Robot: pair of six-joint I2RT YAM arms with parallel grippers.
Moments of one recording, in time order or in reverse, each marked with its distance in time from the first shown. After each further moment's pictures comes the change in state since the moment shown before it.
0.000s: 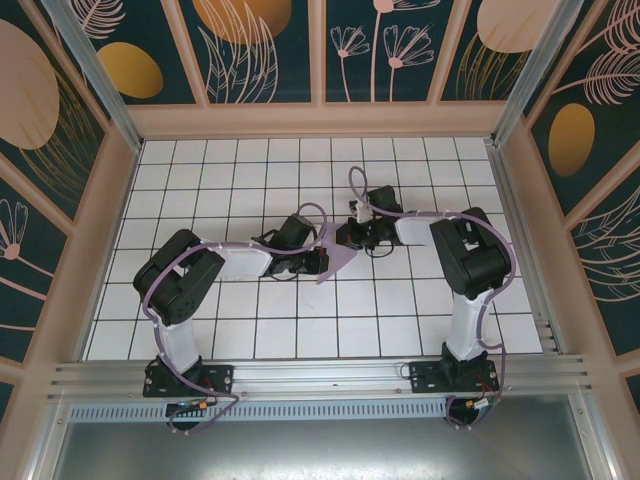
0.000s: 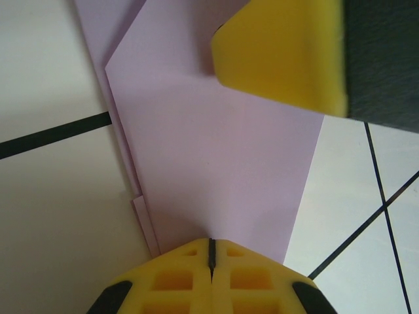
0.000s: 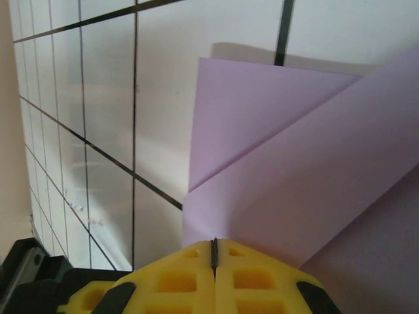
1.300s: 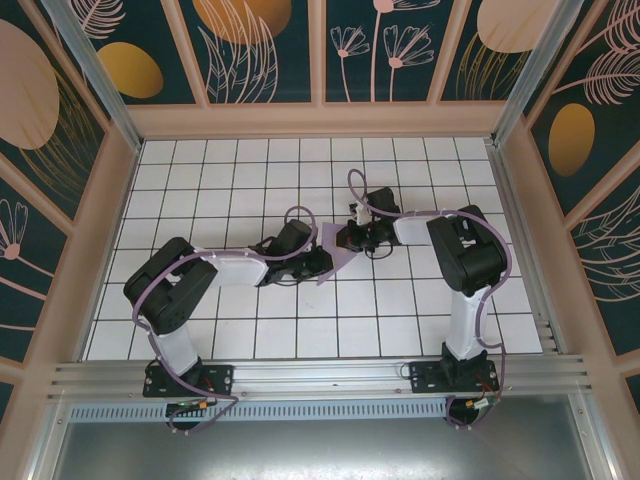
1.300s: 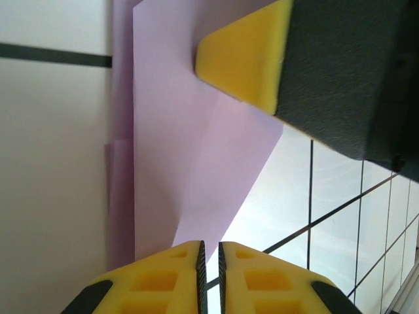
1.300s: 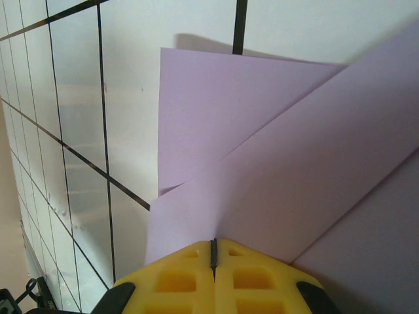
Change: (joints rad) left arm -0.046 -0.074 -0.087 0.114 -0.019 -0.392; right arm -0.002 0.029 0.006 -0.019 0.024 -0.001
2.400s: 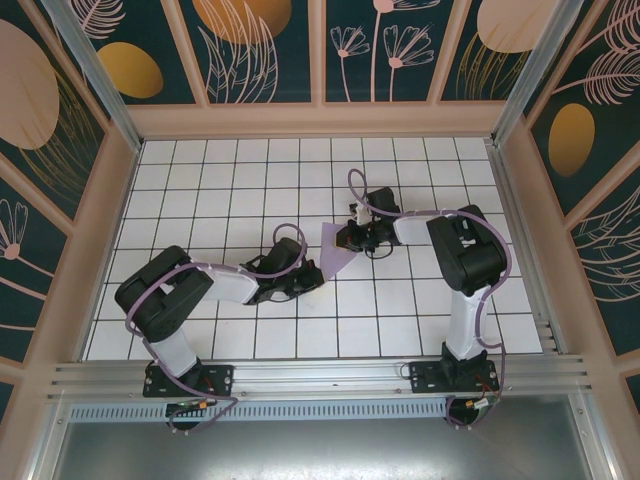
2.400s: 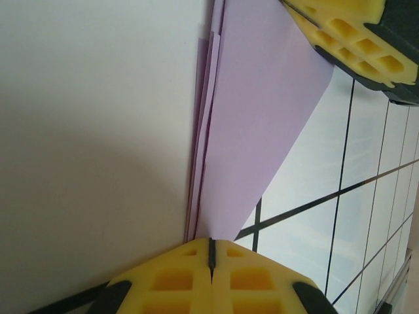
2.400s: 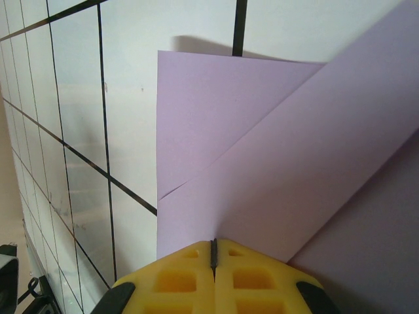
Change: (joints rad) left arm -0.031 -0.072 -0.195 0.142 -0.021 -0.115; right arm -0.001 0.005 0.002 -0.001 -0.006 0.001
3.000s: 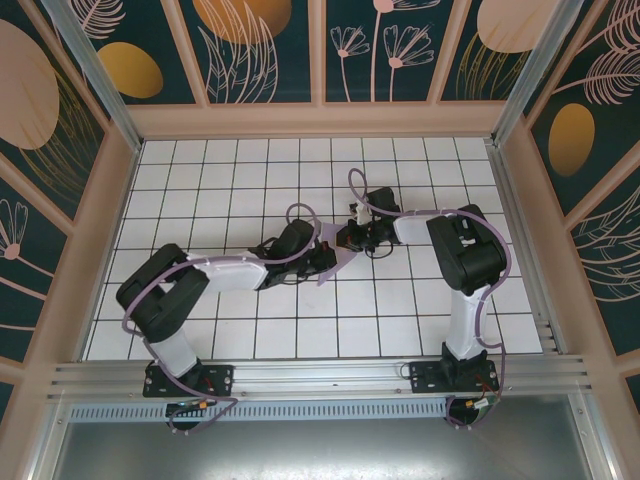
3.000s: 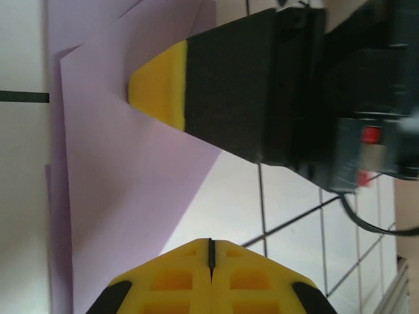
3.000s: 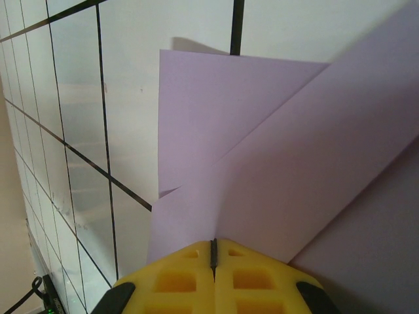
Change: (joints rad) left arm -0.014 0.029 0.206 -0.107 -0.066 0.111; right arm -0.003 0.008 0.006 -0.008 -0.009 0.003
